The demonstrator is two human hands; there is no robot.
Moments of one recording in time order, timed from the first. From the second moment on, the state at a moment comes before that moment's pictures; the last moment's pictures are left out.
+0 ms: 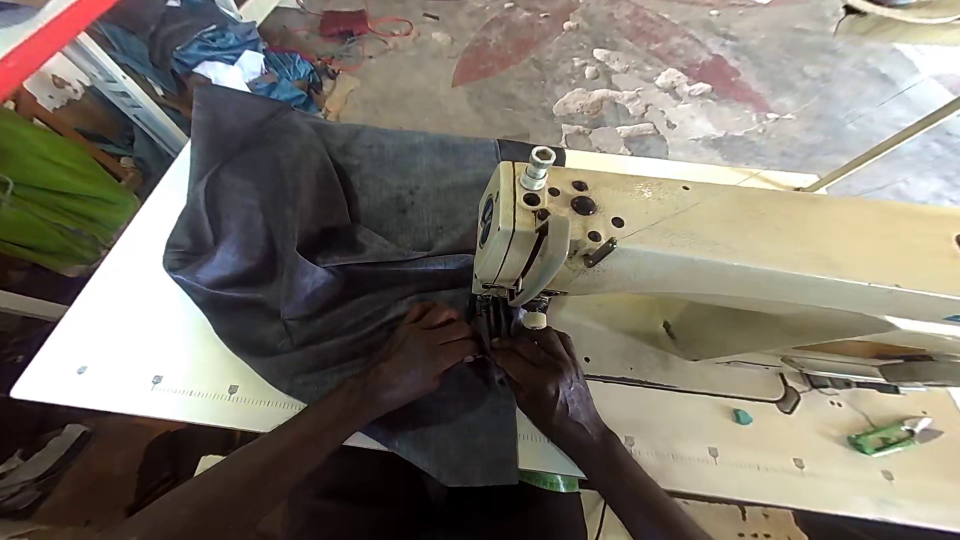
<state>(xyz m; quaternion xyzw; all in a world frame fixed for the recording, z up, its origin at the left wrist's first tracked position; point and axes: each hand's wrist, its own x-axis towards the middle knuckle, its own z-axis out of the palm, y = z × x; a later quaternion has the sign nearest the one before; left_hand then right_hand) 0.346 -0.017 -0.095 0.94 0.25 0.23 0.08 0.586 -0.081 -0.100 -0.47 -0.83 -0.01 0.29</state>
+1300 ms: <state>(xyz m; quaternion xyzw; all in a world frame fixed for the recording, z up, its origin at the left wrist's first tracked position) 0.346 -0.072 -0.070 0.90 0.35 0.18 0.18 0.576 -0.084 -0.102 -0.52 -0.79 -0.05 0.31</state>
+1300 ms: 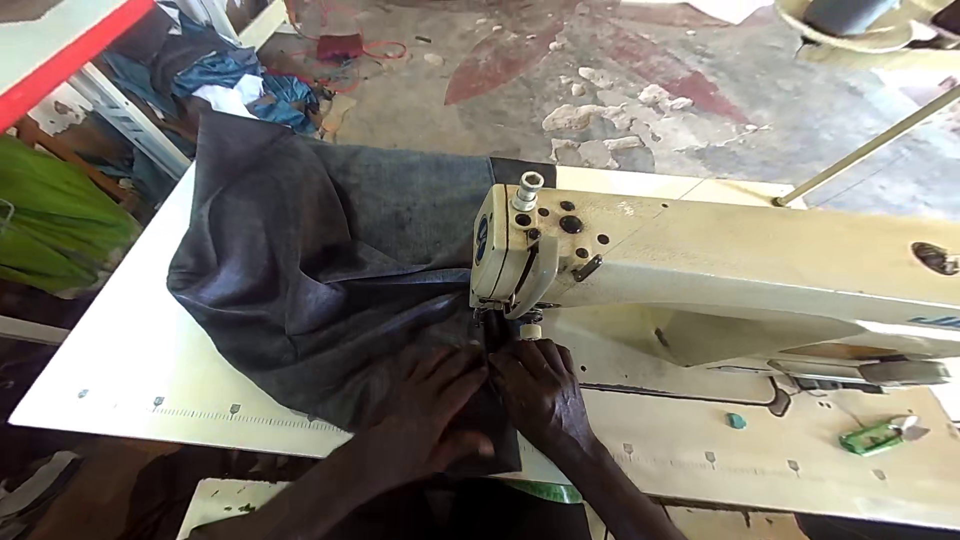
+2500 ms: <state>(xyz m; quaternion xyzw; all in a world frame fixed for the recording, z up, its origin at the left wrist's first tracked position) 0.413 -0.093 -0.048 0.09 0.39 0.46 0.80 0.553 -0.119 -0.089 -0.42 -0.77 0.00 0.48</state>
